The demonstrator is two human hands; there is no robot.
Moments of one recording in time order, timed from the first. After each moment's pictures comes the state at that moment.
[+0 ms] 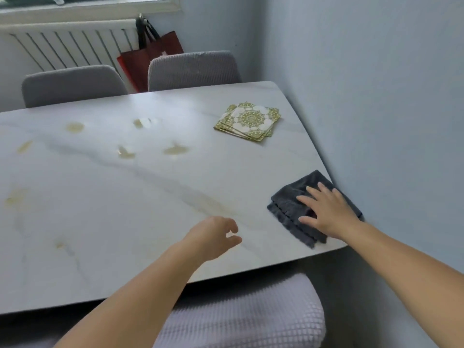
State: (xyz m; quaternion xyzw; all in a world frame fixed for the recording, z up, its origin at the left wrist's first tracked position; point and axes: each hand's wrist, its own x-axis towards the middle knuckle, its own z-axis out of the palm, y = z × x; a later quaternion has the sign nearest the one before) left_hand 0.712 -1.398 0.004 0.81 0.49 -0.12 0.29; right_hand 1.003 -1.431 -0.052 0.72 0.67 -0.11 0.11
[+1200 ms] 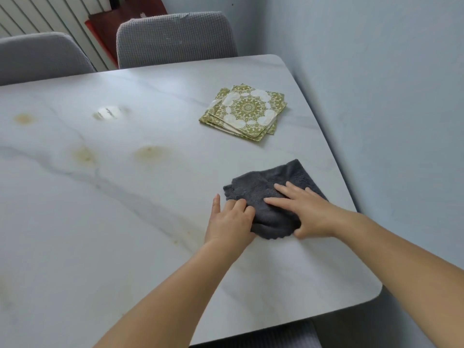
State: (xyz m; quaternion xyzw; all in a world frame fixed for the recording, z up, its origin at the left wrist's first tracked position) left_hand 0.804 -1.305 -0.076 0.88 0.46 -0.10 0.07; right_hand 1.004 -1.323 -0.067 0.61 0.74 -0.28 0.10
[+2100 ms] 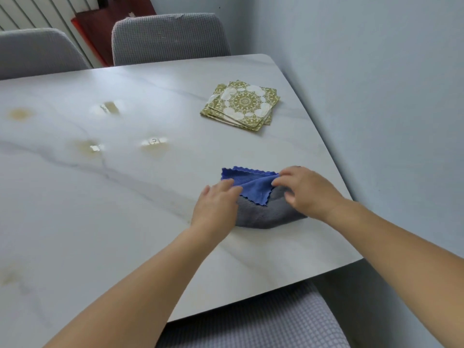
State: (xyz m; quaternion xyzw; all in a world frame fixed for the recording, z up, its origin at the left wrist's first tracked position) left_hand 0.752 -1.311 -0.040 0.85 0.48 0.01 0.20; right_hand 0.956 -1.349 -0.023 0.70 0.70 -0.16 -0.01
